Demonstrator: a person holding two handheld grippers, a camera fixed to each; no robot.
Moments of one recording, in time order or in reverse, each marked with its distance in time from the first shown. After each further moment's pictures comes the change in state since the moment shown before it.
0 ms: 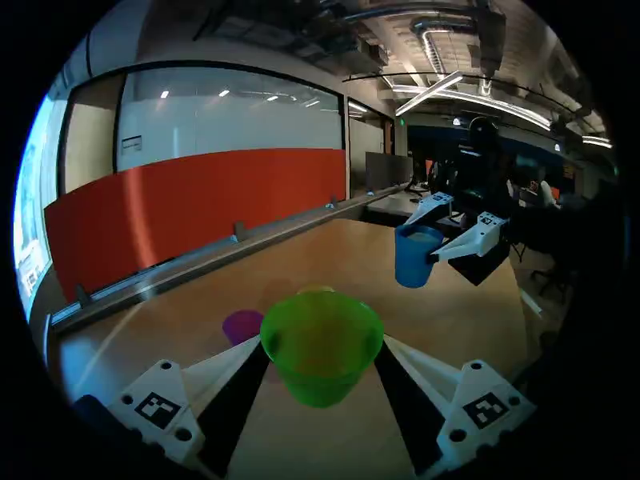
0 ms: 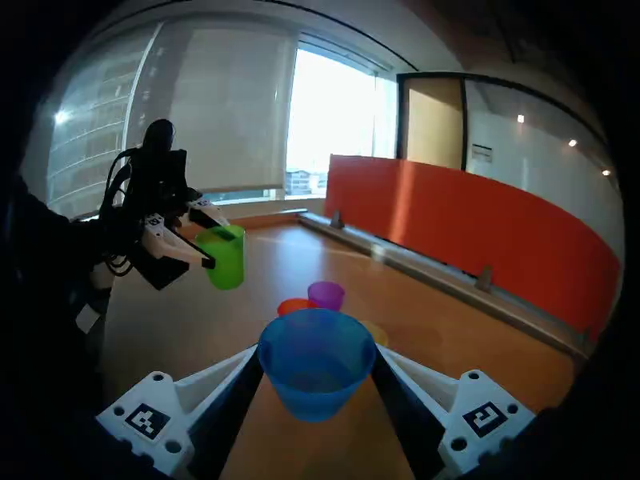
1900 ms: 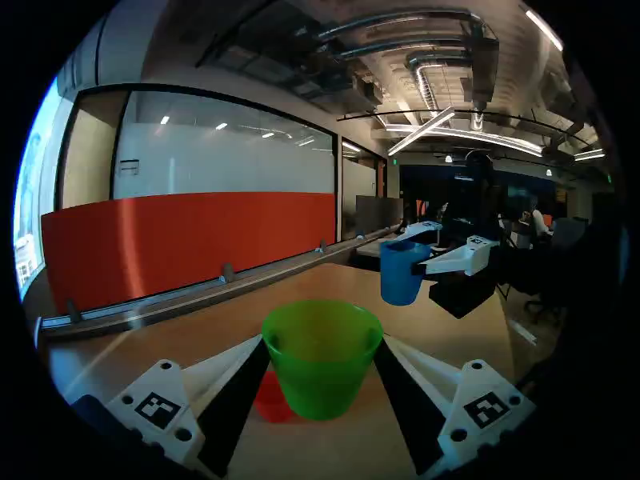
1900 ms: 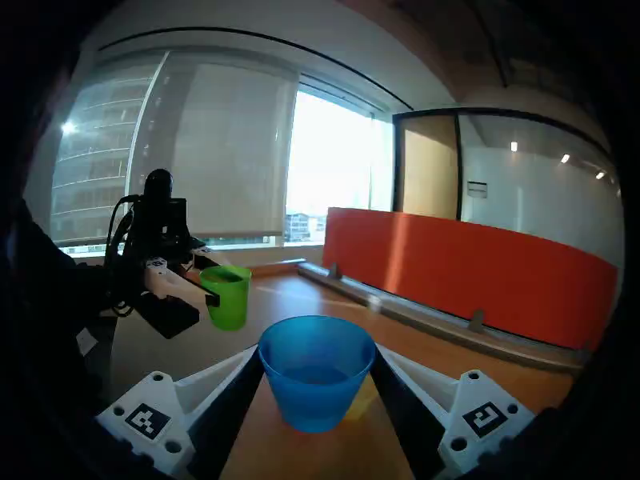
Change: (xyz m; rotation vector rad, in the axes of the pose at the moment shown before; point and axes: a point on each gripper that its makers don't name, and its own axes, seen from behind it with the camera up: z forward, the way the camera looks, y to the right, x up) left arm 0.050 0.026 0.004 -0.042 0.172 -0.031; right arm 0.069 -0.002 -0.012 0.001 0.185 -0.013
